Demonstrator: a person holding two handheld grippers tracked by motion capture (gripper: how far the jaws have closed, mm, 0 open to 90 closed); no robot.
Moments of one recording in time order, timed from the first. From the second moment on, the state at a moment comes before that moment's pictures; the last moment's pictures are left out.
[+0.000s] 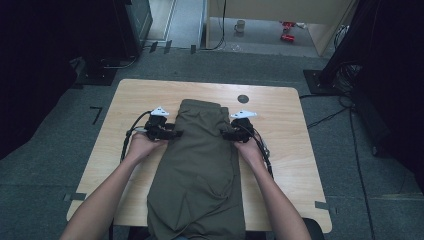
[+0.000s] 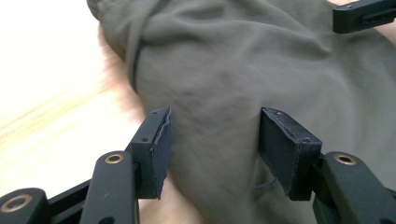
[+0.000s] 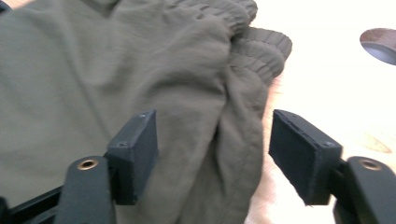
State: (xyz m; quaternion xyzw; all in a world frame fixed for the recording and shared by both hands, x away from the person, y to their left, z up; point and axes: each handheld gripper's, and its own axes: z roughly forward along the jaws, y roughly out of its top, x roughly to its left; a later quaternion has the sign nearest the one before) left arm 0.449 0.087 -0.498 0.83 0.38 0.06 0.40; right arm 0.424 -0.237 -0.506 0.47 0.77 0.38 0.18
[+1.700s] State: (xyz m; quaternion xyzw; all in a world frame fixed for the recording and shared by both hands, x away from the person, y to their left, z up) left arm 0.459 0.072 -0.499 0.83 0.37 0.04 0.41; right arm 0.439 -0.232 -0.506 0.47 0.78 0.40 0.12
